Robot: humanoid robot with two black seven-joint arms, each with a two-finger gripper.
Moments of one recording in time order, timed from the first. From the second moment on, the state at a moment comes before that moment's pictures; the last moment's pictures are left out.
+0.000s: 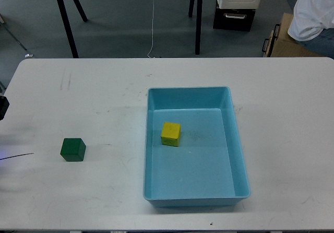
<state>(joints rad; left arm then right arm) -0.23 0.33 -1.64 -0.84 -0.46 -0.32 0.21 0.24 -1.08 0.80 1.04 0.72 0.48 0.06</state>
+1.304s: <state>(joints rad) -0.23 0.33 -1.64 -0.83 -0.46 -0.32 0.20 0.19 -0.68 0.84 1.18 0.78 0.49 0.06</state>
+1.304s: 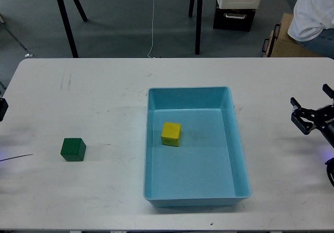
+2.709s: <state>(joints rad) -0.23 0.72 -1.37 -0.79 0.13 -0.40 -0.26 0.19 -0.69 0.82 1.20 0.76 0.49 0.06</state>
